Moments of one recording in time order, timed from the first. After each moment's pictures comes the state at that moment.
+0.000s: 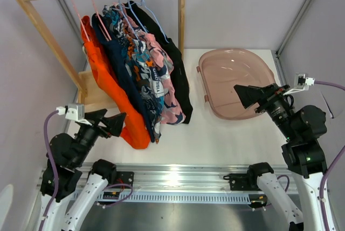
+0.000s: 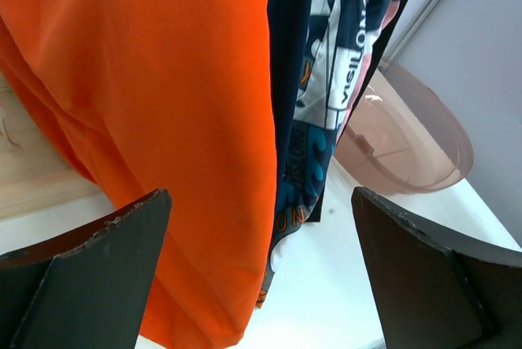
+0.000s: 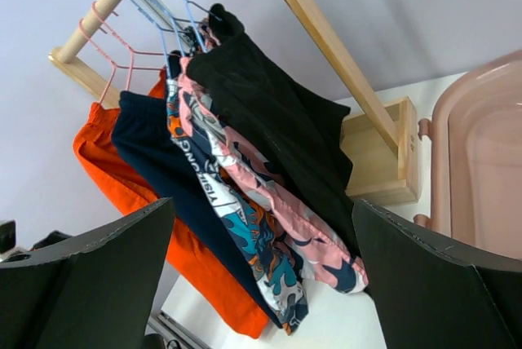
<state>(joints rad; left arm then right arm) -0.35 0.22 0.82 -0.60 0.01 -0.36 0.20 0.57 1.05 -0.36 -0.30 0.70</state>
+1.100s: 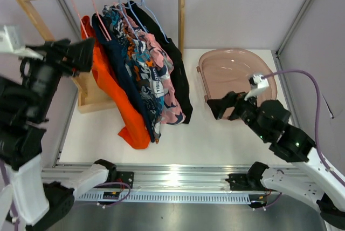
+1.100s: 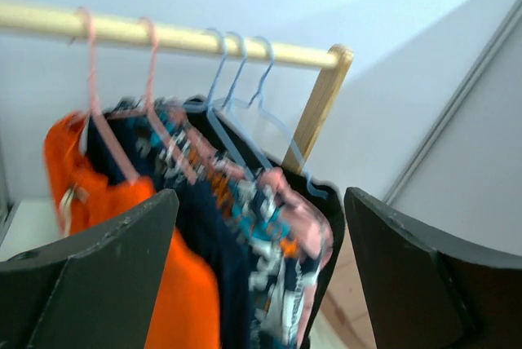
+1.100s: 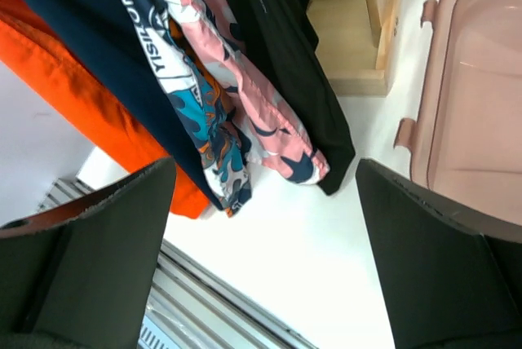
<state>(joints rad) -0.35 0.92 1.90 -0.72 -0.14 -0.27 0.86 0.77 1.11 -0.47 0.28 0.45</state>
